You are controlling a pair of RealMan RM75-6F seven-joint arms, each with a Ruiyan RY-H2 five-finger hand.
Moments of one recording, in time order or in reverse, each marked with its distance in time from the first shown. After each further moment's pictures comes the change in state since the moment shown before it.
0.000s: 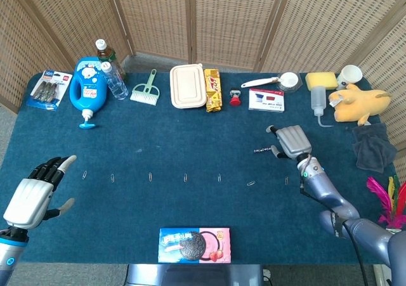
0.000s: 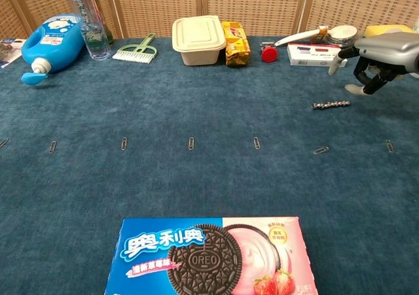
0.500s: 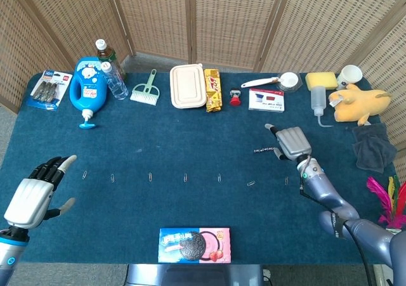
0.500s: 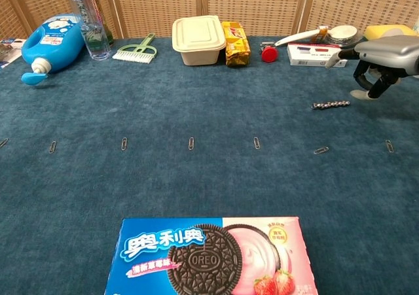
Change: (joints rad) left arm -0.003 -0.010 0.002 0.010 0.001 0.002 -0.008; right arm 0.001 0.015 -0.002 -0.037 0.044 -0.022 -0.051
